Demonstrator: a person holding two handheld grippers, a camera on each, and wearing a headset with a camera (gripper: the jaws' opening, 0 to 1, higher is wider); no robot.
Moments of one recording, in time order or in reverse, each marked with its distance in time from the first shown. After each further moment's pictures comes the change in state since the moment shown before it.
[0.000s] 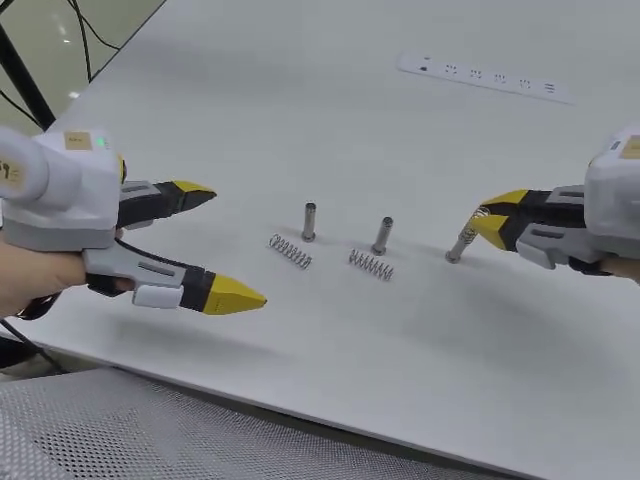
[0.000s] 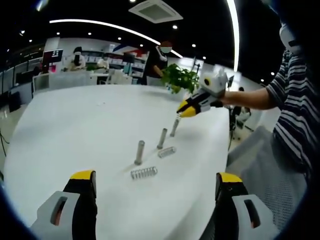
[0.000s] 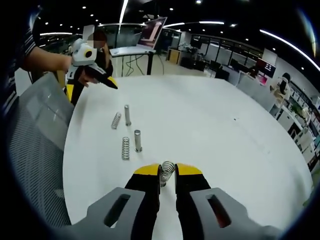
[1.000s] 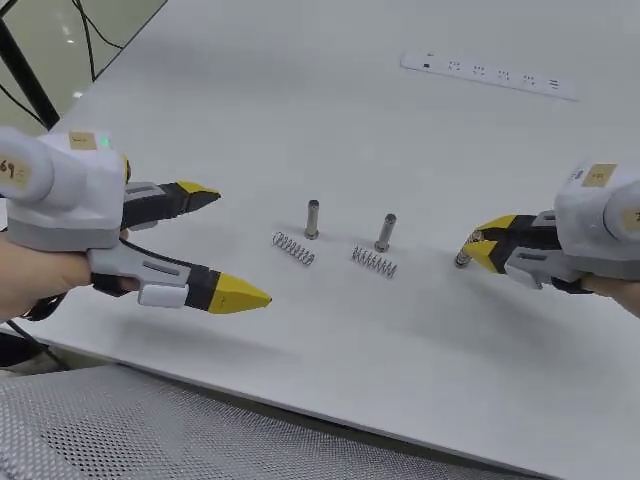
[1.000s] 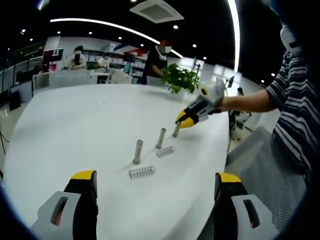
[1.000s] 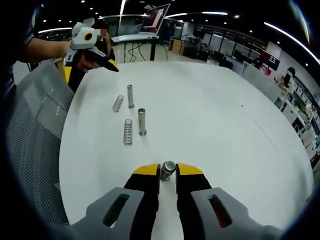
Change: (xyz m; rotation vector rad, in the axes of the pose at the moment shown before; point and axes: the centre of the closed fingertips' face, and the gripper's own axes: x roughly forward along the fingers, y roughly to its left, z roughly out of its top) left arm 0.001 -0.004 0.000 -0.010 0.003 -0.001; right arm 0.011 0.012 -0.028 0.004 0.080 0.031
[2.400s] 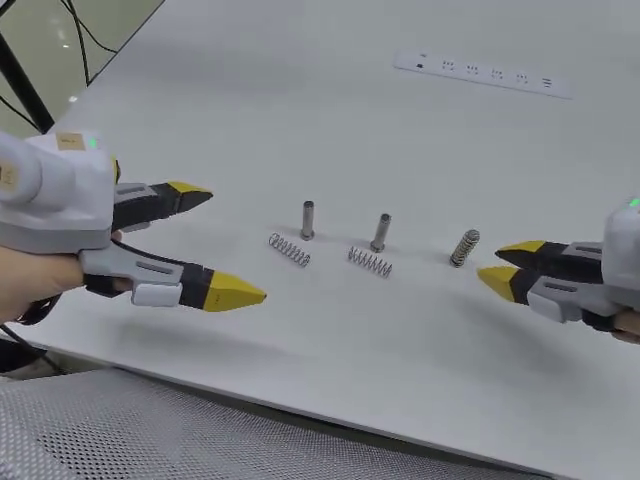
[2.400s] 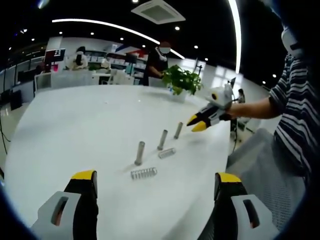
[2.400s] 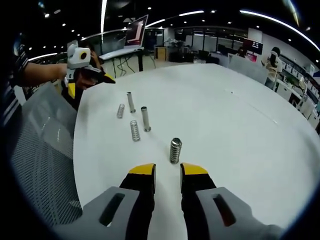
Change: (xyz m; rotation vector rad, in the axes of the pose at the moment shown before) left arm -0.002 0.003 0.003 -0.005 -0.009 0.016; right arm -0.031 0.015 -0.020 0.208 -0.082 -0.019
